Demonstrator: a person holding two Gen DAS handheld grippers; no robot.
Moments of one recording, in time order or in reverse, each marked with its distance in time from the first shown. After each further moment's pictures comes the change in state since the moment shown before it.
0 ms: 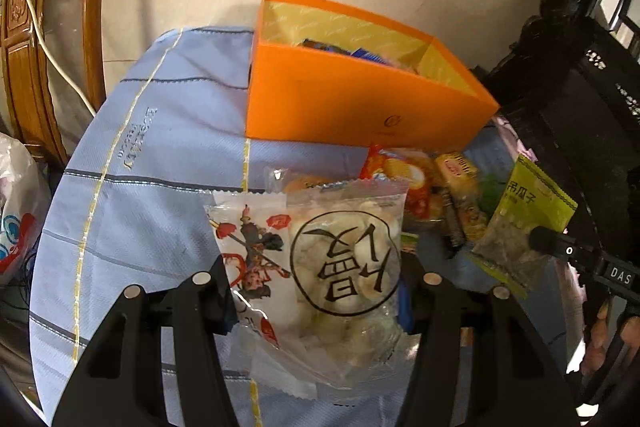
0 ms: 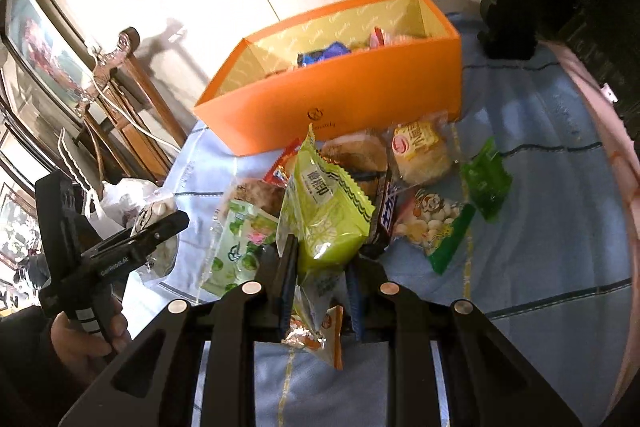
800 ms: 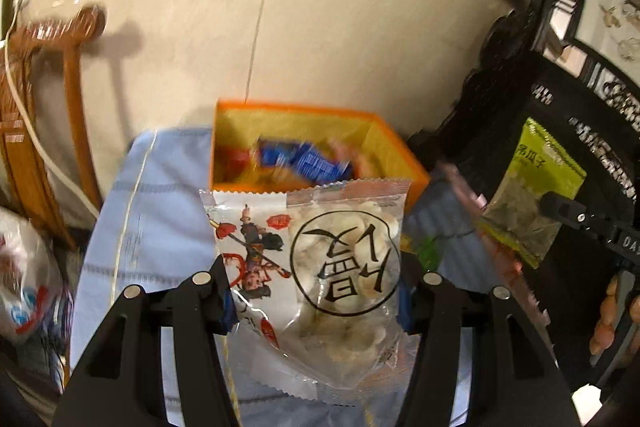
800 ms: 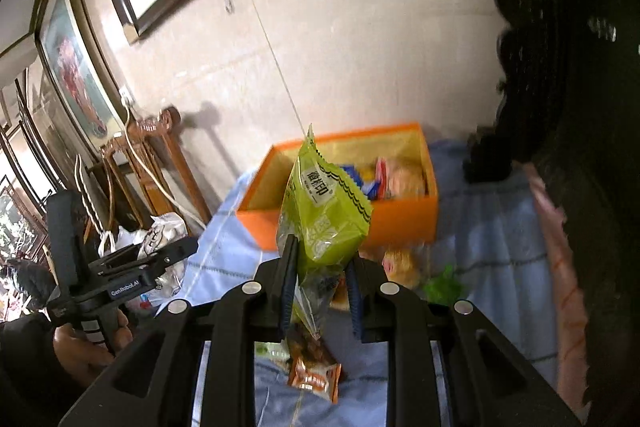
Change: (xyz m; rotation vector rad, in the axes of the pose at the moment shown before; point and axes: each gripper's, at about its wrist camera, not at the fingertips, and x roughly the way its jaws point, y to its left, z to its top) left arm -0.089 -0.056 0.068 0.109 -0.192 -0.064; right arm -0.124 0.029 0.064 -0.108 -0.279 -0.023
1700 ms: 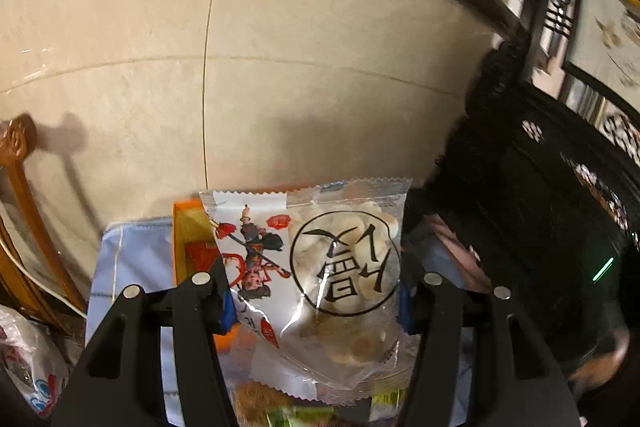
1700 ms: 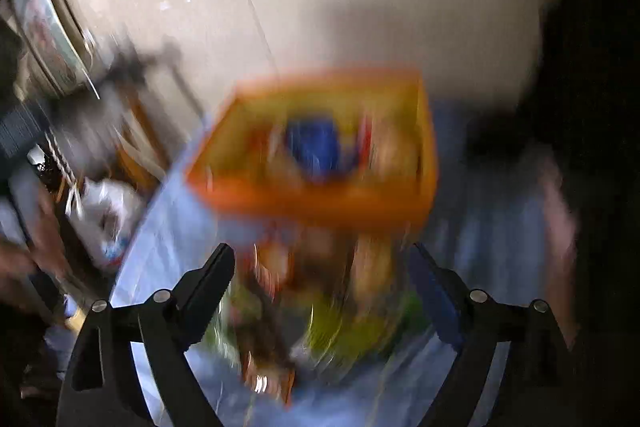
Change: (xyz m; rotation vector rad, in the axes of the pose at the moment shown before) left arm 0.047 -0.025 0.105 0.104 -0.061 -0.059; right arm 0.118 -0.041 -0.003 -0.045 0.331 -0.078
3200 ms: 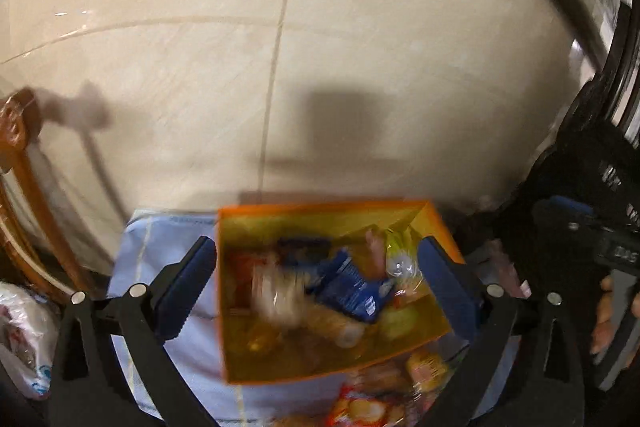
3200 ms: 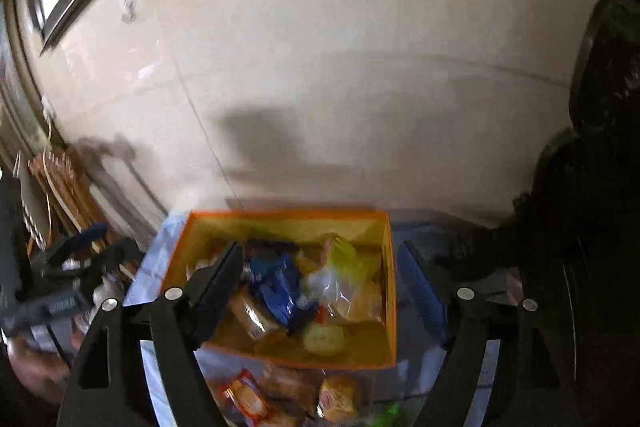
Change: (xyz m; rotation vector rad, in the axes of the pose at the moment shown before) left arm 0.080 0.073 0.046 -0.131 0.093 0.152; right arm -0.021 0.005 0.158 -0.004 -0.209 -0.120
